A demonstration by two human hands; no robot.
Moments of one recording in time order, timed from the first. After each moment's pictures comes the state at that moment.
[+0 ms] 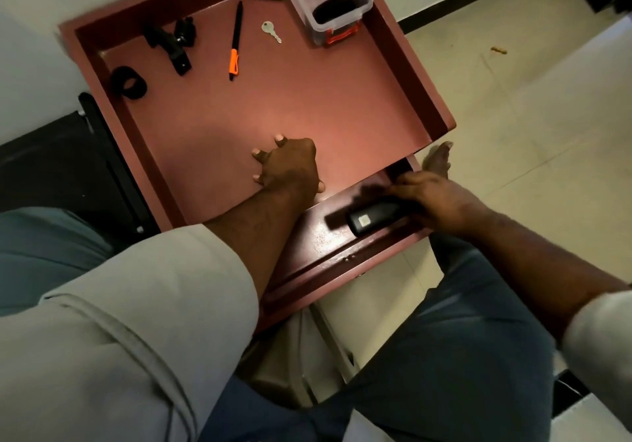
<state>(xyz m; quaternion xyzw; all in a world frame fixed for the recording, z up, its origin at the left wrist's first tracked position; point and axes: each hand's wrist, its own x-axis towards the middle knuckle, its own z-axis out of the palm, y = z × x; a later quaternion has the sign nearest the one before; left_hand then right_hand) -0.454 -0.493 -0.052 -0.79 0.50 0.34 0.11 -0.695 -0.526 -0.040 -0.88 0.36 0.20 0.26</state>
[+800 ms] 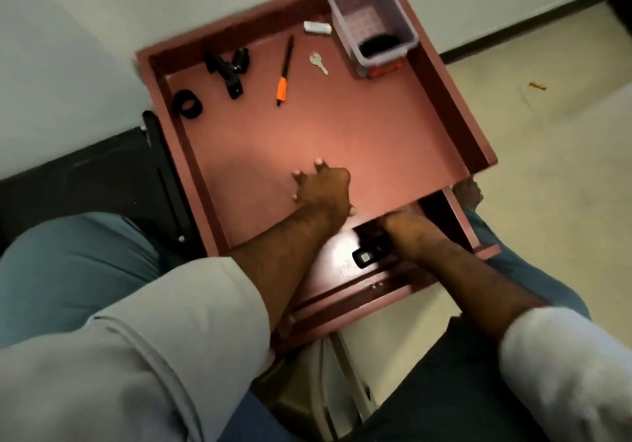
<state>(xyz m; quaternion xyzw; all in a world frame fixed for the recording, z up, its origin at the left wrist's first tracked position) -0.440 -0.485 -0.053 -0.77 0.53 0.35 0.07 -0.615 -0.507 -0.098 -0.84 0.38 0.27 0.29</state>
